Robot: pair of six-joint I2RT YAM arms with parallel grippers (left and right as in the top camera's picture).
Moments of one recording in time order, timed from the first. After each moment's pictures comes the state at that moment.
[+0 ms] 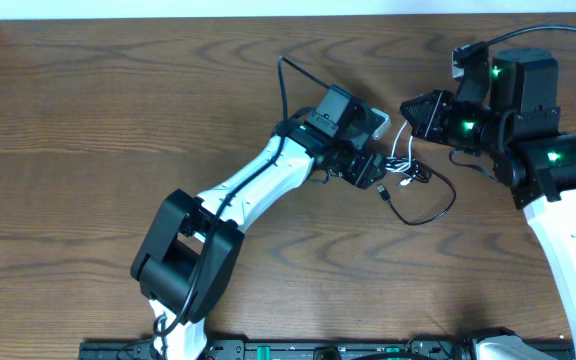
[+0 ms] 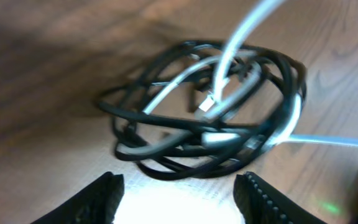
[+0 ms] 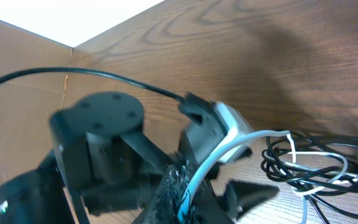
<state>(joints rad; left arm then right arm) -0.63 1.95 1.41 -0.49 0.47 -0.07 0.17 1.34 1.36 -0.74 -0.46 0.54</state>
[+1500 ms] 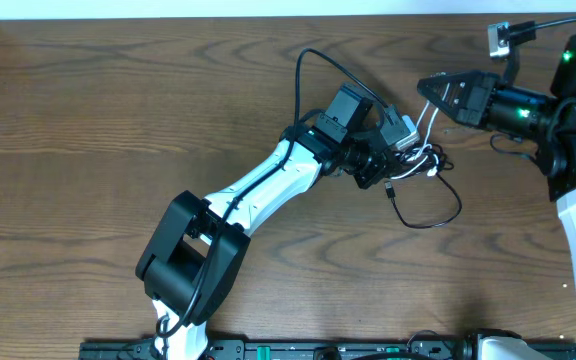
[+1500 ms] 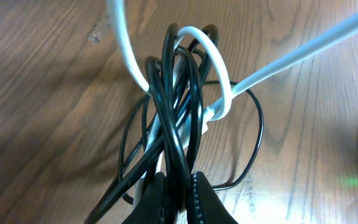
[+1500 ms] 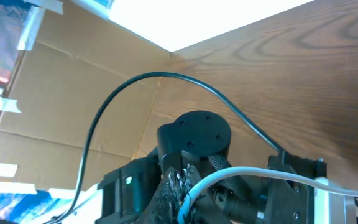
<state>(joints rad) -0.67 1.96 1.41 -0.34 0.61 0.23 -0.05 1.34 1.35 -0.56 -1.00 0.54</state>
